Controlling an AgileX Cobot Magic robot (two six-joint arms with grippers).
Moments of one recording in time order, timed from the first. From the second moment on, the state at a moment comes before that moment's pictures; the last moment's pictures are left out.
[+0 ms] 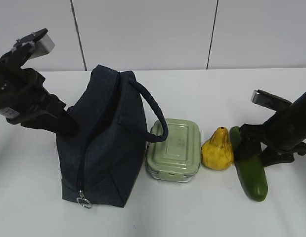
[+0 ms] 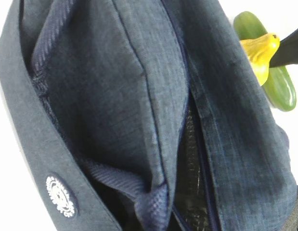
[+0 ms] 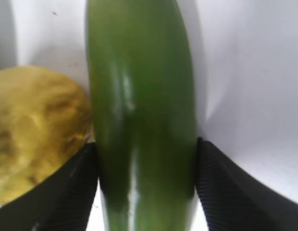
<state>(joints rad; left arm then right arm) -0.23 1.51 -1.01 -0.64 0.91 0.59 -0.05 1.93 -1.04 0.63 0.73 -0.48</state>
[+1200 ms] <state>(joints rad) -0.23 1.49 -1.01 -0.65 0.87 0.60 0.35 1.64 -1.37 1.15 0.69 -0.77</state>
